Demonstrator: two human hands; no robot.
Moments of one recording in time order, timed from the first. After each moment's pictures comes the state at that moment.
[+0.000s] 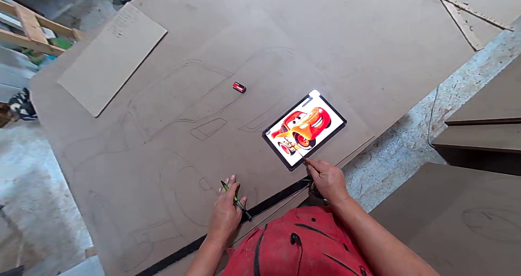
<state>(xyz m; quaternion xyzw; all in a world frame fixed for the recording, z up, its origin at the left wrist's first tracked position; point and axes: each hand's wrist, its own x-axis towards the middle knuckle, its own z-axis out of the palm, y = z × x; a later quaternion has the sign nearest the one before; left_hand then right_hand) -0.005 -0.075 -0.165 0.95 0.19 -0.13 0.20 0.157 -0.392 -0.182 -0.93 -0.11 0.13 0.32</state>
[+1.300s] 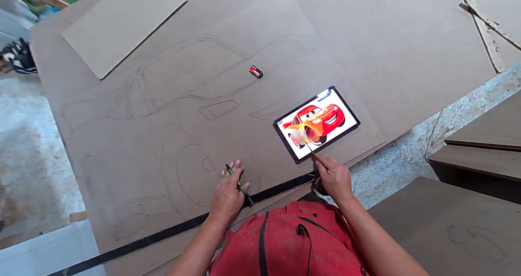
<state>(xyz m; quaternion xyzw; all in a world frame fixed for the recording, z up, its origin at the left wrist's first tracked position) -0.006 -0.077 -0.167 0.95 0.21 -0.13 0.20 0.157 -0.389 -0.179 -0.94 -0.11 0.13 0.31</state>
